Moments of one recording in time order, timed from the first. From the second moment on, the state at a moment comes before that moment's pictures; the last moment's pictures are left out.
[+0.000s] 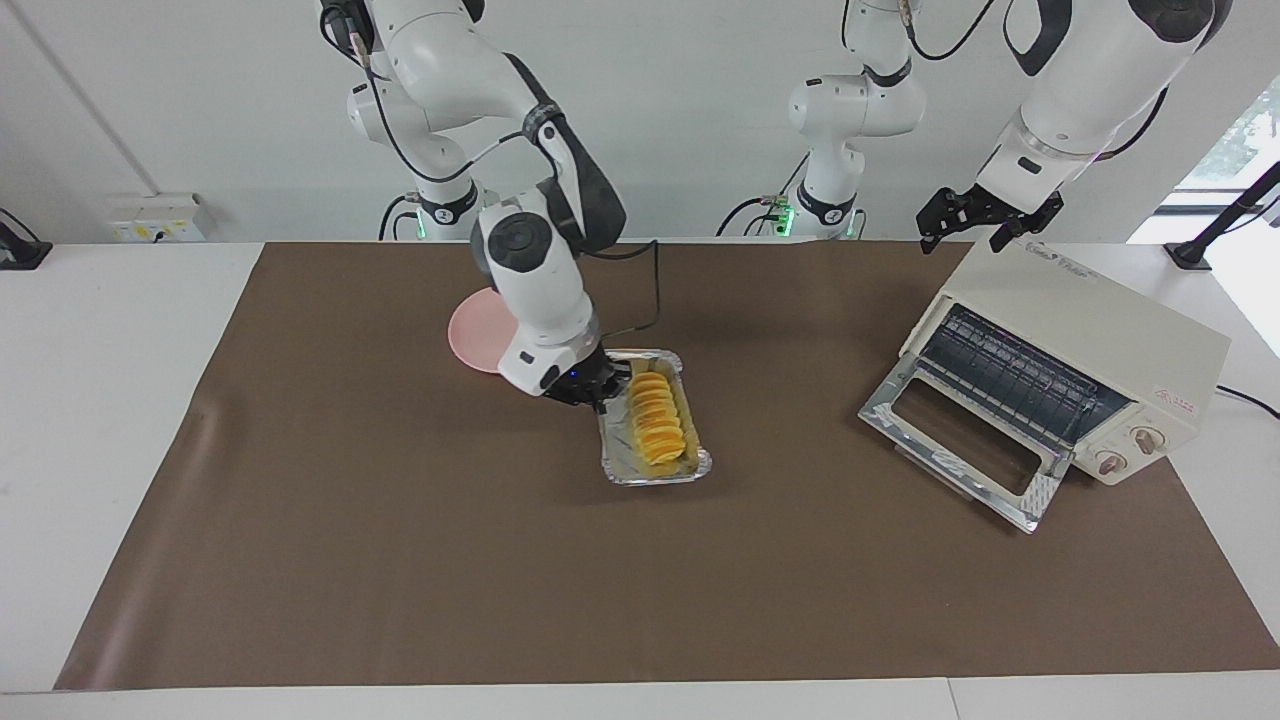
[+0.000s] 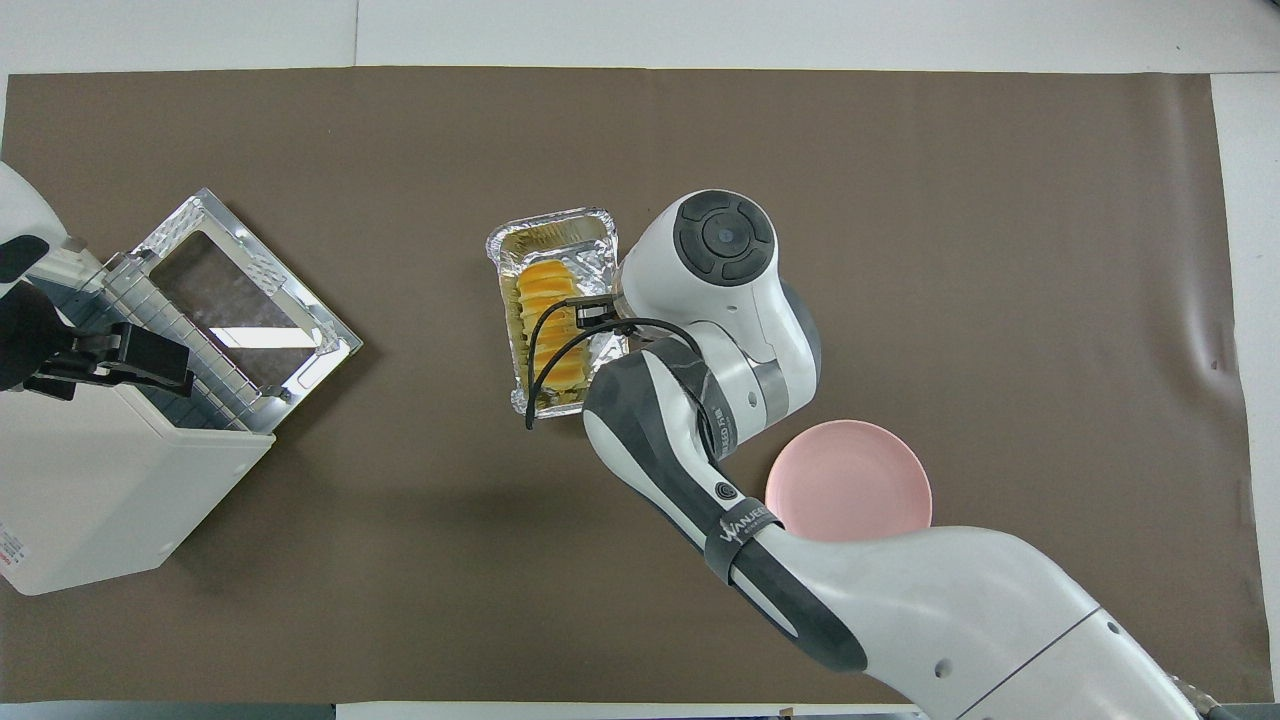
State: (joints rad) left arm -0.08 -0.07 -0.03 -1.66 -0.01 1.42 -0.05; right arm 0.49 0.52 0.09 -1.58 0.17 2.23 0.42
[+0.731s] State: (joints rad) left arm -0.08 -0.07 -0.03 -1.66 -0.01 1.42 -0.05; right arm 0.46 0.46 0.06 -1.54 0.12 2.10 0.42
